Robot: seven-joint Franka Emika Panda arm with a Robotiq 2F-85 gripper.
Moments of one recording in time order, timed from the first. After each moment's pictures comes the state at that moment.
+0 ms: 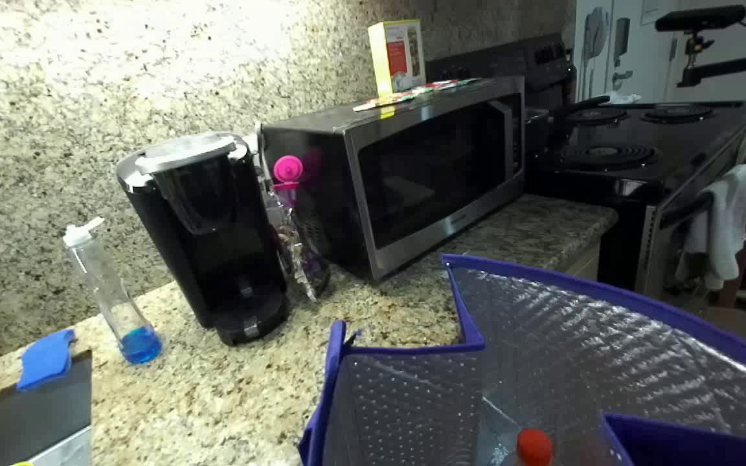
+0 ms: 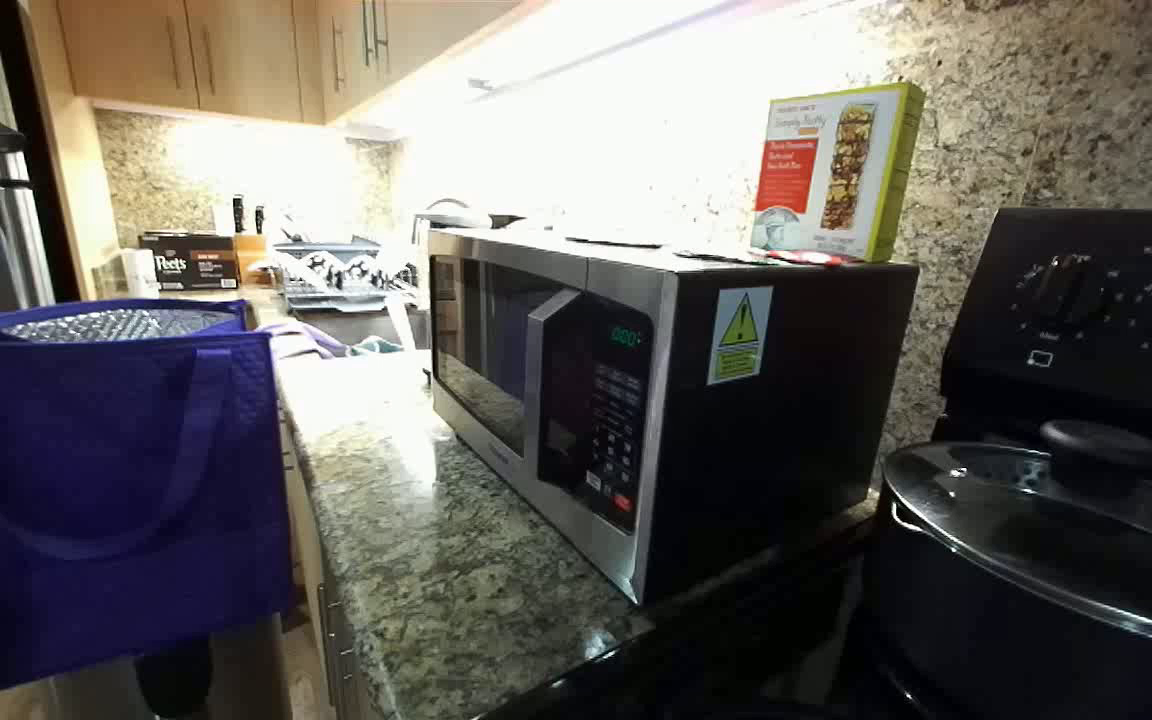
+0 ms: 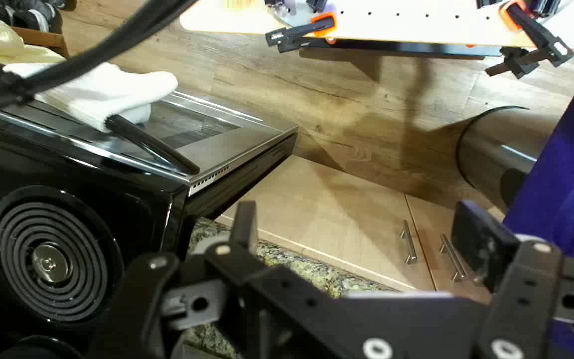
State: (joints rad) arm -0.01 -0.87 0.07 -2.46 -0.17 1.49 0.00
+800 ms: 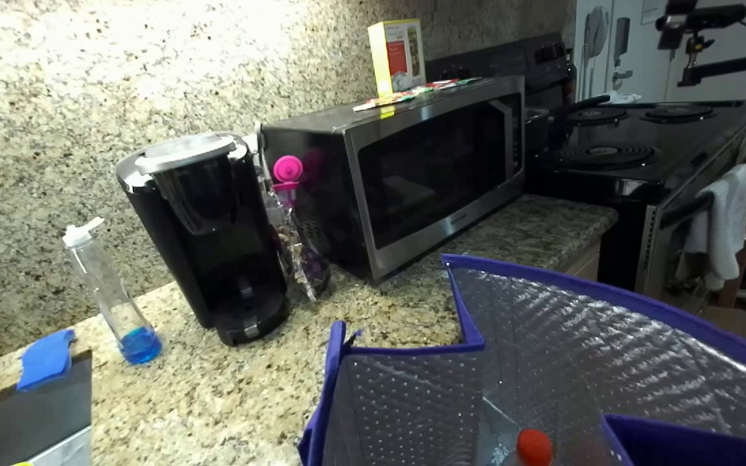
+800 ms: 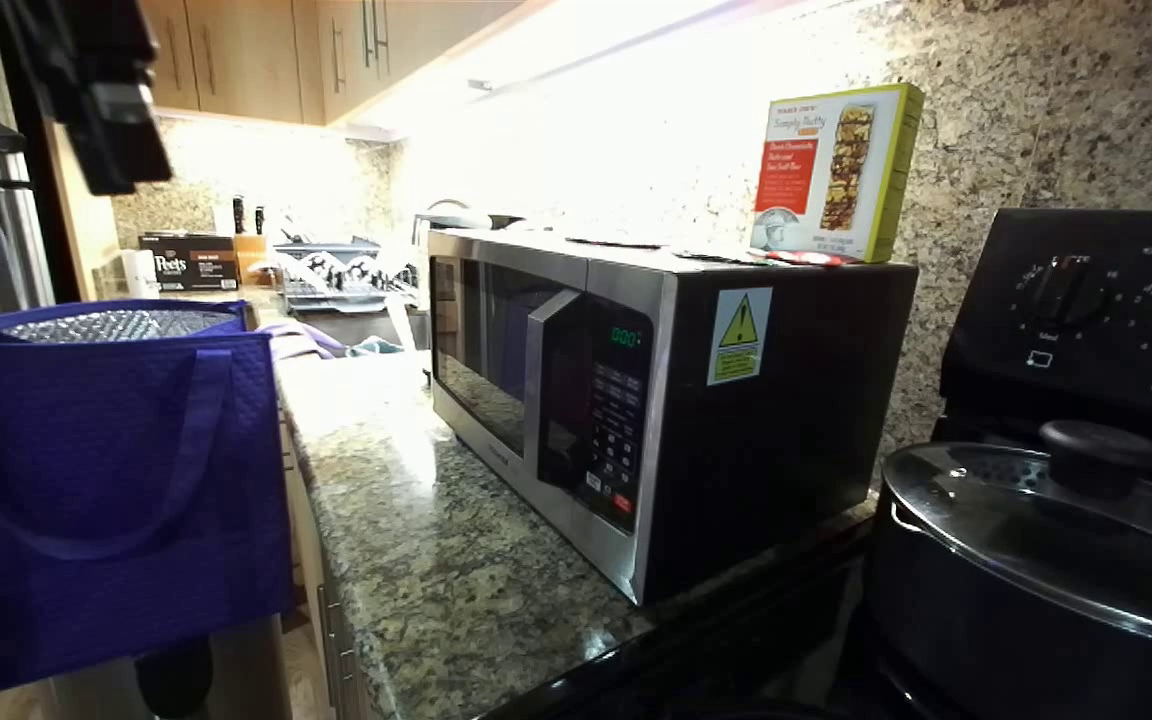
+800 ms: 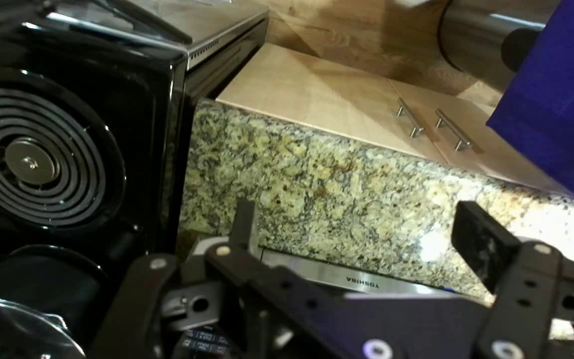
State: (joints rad) arm -0.01 -0.72 -0.17 -2.41 -0.17 1.86 -0.12
